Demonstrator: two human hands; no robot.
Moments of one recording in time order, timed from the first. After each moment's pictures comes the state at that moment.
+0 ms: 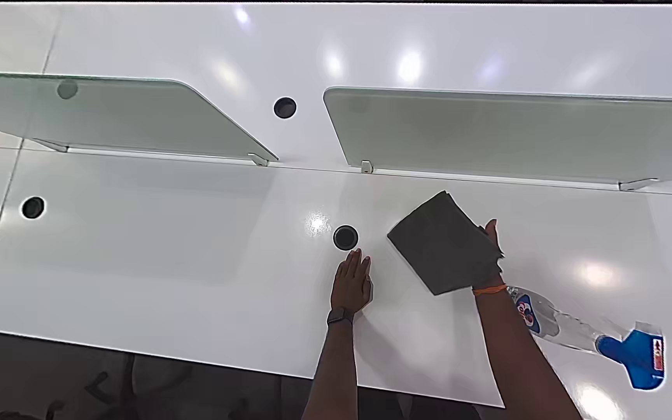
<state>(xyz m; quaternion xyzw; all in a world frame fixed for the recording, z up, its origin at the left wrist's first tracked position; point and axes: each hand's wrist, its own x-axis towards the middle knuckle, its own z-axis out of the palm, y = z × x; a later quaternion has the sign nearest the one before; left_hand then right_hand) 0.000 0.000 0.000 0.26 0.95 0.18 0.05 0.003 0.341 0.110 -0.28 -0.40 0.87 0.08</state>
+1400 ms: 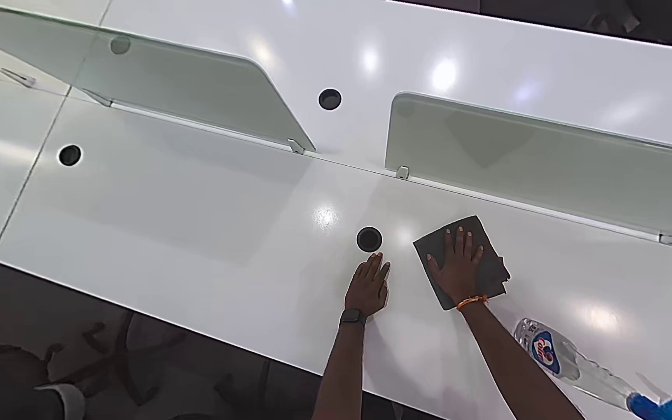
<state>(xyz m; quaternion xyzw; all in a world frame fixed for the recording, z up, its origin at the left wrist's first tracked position) -0.001 0.002 0.009 0.26 0.94 0.18 0.08 -0.019 0.281 0.029 -0.12 -0.99 0.04 -0.08</state>
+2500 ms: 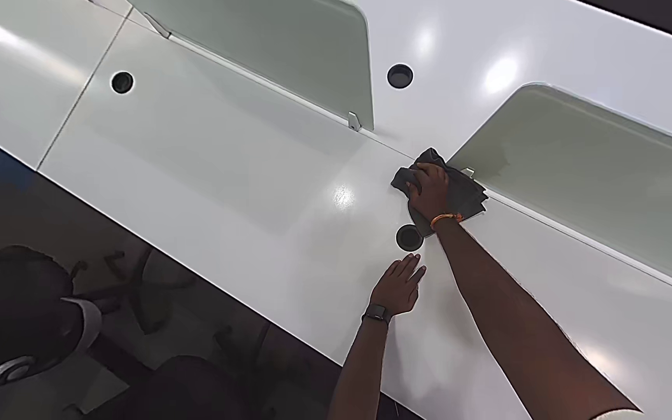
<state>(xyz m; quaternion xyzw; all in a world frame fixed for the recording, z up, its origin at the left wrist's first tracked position) -0.004 0.001 0.005 0.27 0.93 0.23 0.06 -0.256 0.131 0.014 0.12 -0.97 0.22 0.01</state>
